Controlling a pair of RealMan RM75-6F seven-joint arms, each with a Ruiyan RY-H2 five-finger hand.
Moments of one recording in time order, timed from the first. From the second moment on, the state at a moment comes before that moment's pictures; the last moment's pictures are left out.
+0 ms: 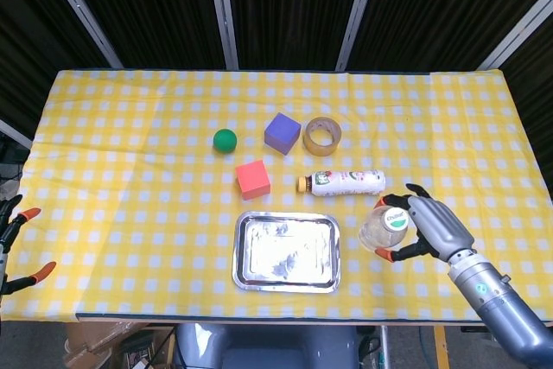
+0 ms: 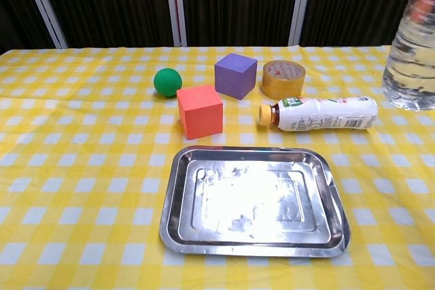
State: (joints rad) left arm -0.01 -1.07 -0.03 -1.70 1.56 1.59 -0.08; right arm 0.54 -0.53 0.30 -2.36 -0.92 0.74 0.14
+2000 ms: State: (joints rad) left arm -0.02 -1.08 -0.03 -1.69 1.55 1.58 -0.09; right arm 0.36 -0.99 0.11 -2.17 -1.20 0.93 0.27
